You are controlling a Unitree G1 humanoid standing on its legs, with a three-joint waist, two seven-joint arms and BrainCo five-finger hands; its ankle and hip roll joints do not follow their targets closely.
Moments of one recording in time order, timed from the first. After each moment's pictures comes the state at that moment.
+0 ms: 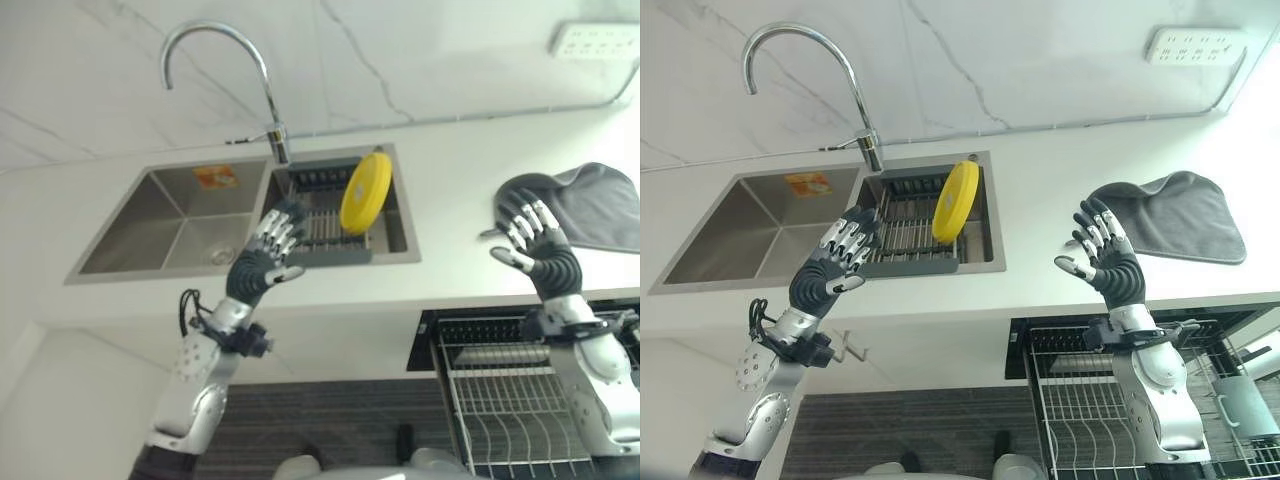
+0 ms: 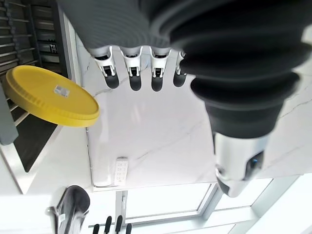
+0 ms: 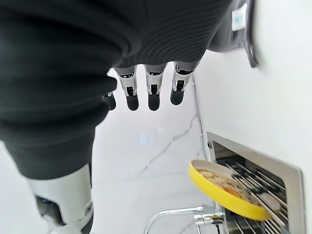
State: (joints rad) left arm 0.03 0.39 -0.12 -0.27 -0.58 -0.16 -0.24; right arm 0.07 -0.50 -0.09 -0.28 0.52 -0.09 0.06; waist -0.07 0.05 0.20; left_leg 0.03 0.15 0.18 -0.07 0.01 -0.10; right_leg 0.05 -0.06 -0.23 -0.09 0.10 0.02
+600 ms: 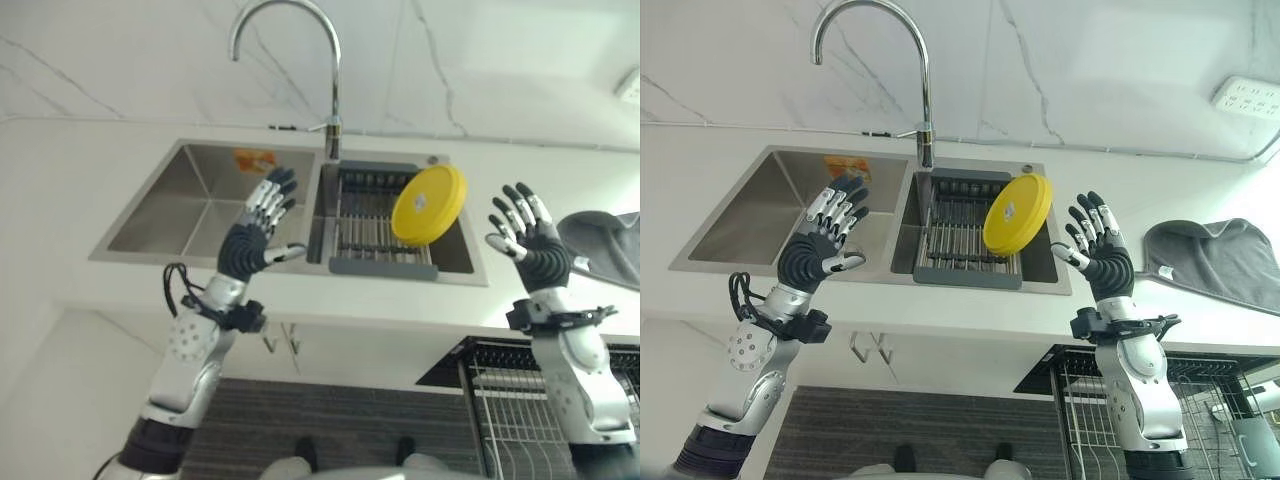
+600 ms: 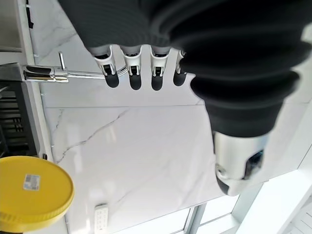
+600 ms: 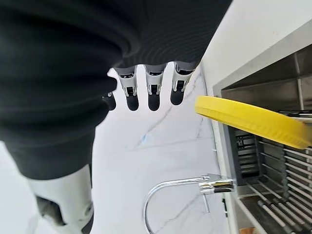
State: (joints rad) left arm -0.05 0.47 -0.11 -0.27 -0.45 -0.24 -0.13; right arm 0.01 -0.39 -0.09 -0.26 0.57 -0.05 0.00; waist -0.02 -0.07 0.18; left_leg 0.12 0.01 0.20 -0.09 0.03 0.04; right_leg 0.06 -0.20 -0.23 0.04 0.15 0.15
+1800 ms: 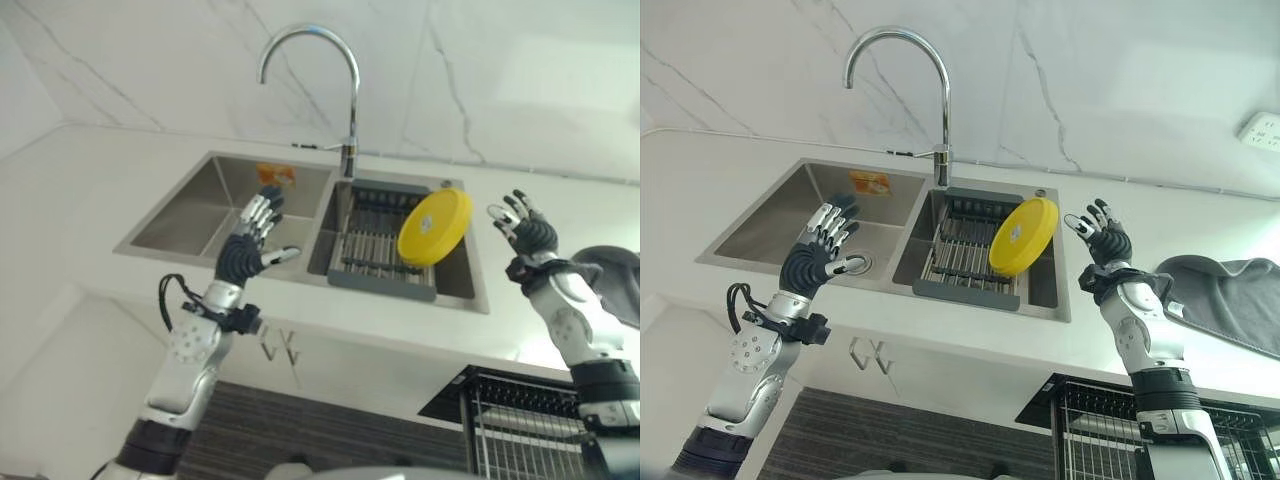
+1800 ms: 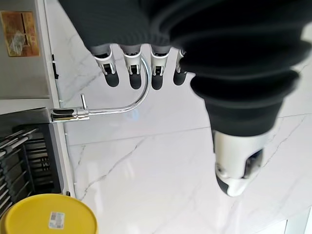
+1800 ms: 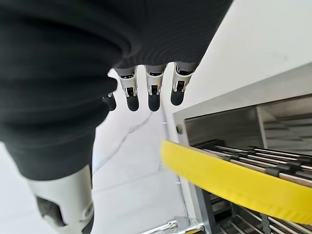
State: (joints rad) left arm -0.04 0.49 -0.12 -0.18 -0.41 -0.22 -0.06; right arm -0.36 -0.55 -0.05 0.25 0.73 0.21 -0.13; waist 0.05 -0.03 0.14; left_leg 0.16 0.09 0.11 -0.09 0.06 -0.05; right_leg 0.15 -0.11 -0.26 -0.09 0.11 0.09
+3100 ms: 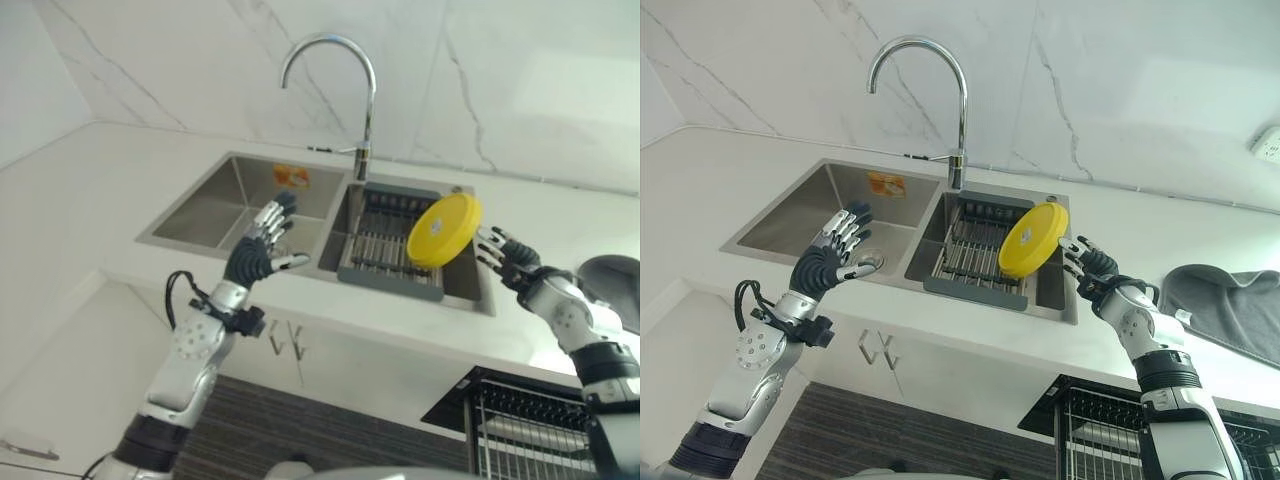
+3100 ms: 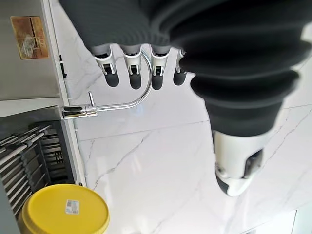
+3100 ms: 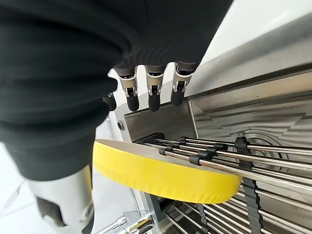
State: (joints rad) left arm -0.05 0.52 -0.16 -0.17 -0.42 -0.18 -0.09; right arm -0.47 -0.60 0.03 0.51 0.88 0.39 -0.05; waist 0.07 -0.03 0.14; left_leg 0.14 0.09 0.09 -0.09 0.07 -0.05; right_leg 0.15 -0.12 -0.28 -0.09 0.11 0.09
